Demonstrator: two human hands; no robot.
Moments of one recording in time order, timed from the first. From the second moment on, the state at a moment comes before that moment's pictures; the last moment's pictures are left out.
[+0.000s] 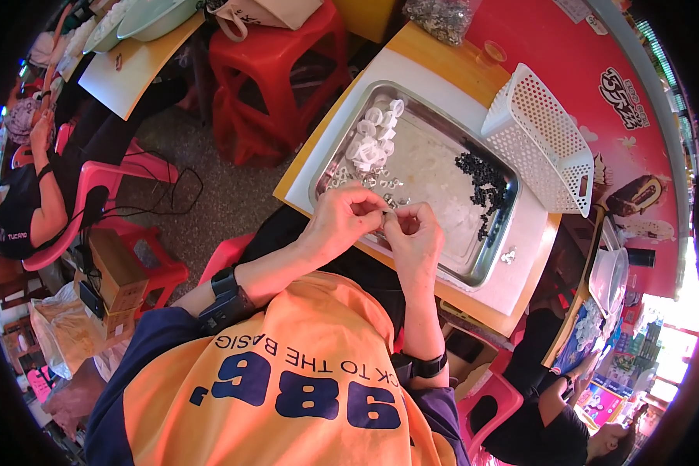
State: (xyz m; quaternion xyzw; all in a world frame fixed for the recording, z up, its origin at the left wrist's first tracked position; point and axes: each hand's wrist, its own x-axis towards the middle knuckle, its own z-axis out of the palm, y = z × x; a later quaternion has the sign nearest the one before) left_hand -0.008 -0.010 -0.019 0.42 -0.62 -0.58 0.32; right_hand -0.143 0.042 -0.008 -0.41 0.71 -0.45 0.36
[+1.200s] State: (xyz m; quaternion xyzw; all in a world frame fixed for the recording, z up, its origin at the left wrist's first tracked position) left_hand 0.008 -0.016 0.000 0.30 -0.38 -0.82 0.31; right_hand -0.141 0.039 0.014 -0.47 0.70 -0.45 0.30
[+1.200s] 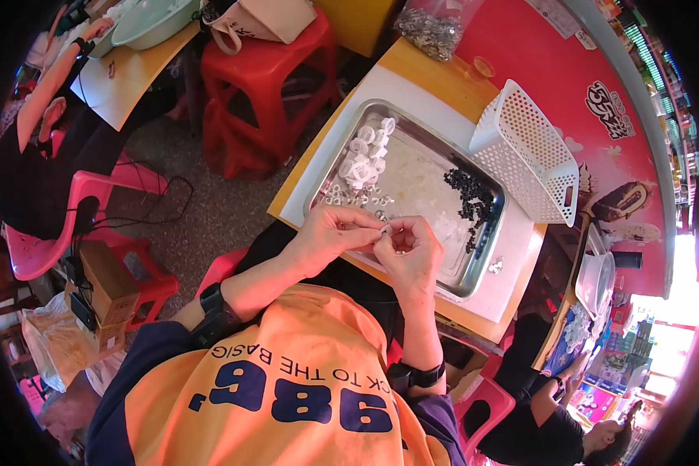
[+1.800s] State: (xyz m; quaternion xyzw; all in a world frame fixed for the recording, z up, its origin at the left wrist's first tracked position) left_hand 0.024 -0.029 0.001 0.29 -0.31 -0.86 0.29; right_hand -0.266 -0.023 0.083 -0.41 0.67 -0.53 0.33
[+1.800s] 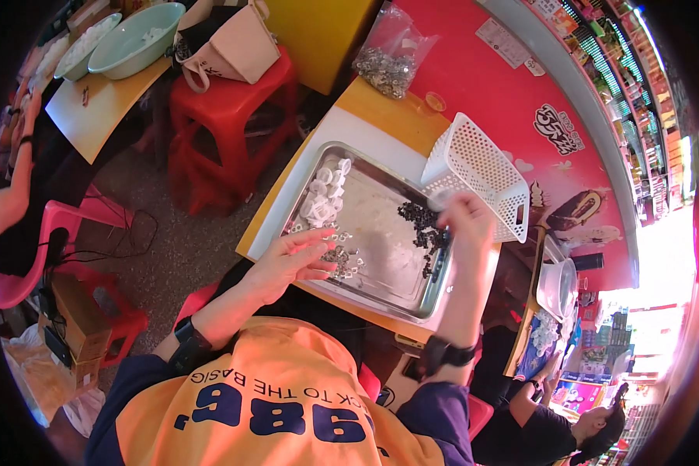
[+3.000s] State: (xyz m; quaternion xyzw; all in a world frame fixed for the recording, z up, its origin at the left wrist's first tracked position) left_hand 0.018 -0.023 -0.003 0.23 -0.31 -0.84 0.38; right_hand -0.155 0.029 0.022 -0.29 0.53 -0.54 0.59
